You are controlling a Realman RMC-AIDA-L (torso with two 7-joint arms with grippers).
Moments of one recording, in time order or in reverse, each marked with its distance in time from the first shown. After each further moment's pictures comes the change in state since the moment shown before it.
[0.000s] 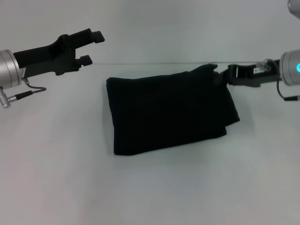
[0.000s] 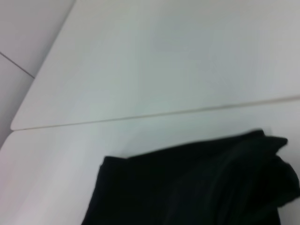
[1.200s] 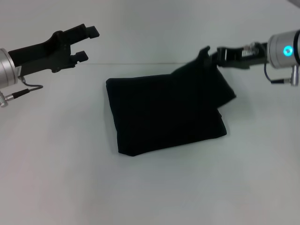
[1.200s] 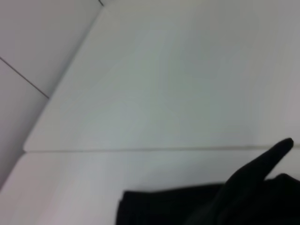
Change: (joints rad) left arm 0.009 -0.003 -0.023 -0.002 -0.025 -0.004 0.017; right arm 0.072 -0.010 -0.025 0.049 0.053 0.085 -0.025
